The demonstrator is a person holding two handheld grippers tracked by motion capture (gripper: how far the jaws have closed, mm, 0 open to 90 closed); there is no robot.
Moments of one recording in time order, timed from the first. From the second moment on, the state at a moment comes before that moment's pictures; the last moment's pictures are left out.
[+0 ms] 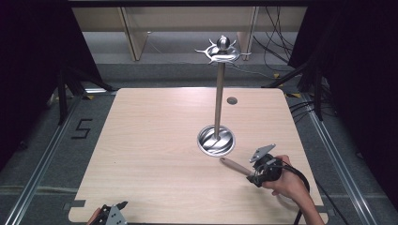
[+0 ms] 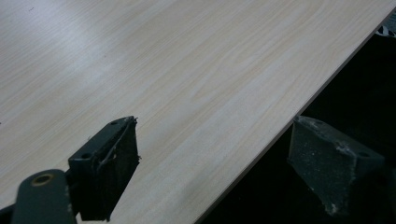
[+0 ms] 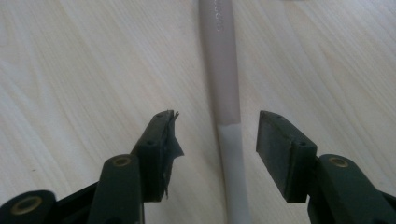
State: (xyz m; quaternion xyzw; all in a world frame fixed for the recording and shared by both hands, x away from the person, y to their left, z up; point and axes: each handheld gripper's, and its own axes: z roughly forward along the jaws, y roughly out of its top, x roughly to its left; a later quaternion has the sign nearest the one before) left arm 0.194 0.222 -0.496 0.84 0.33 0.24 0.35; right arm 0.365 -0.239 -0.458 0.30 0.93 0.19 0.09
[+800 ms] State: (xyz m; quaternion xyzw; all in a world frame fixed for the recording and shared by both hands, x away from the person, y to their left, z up) left arm 0.194 0.222 -0.496 0.84 0.33 0.23 0.36; right arm 0.393 -0.224 -0.470 0.29 0.95 0.12 0.05
